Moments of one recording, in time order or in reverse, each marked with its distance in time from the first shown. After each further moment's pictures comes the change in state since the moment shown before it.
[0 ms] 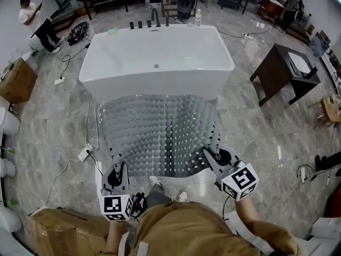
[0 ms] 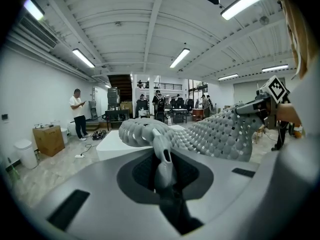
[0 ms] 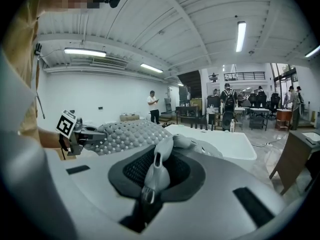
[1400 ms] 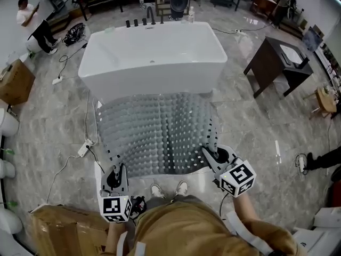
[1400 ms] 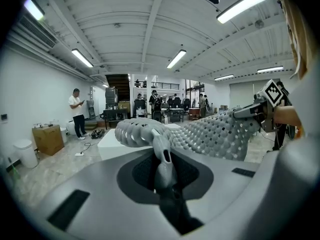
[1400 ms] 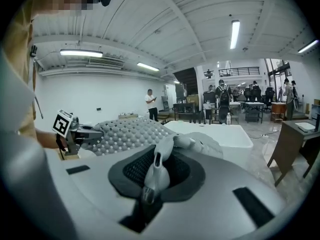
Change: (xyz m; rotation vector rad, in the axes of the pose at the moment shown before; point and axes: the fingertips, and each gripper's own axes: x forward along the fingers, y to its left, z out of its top) left arm -0.089 -0.018 -0.022 0.009 0.006 -0.036; right arm -0.059 0.062 -0.036 0.060 0.018 -0.032
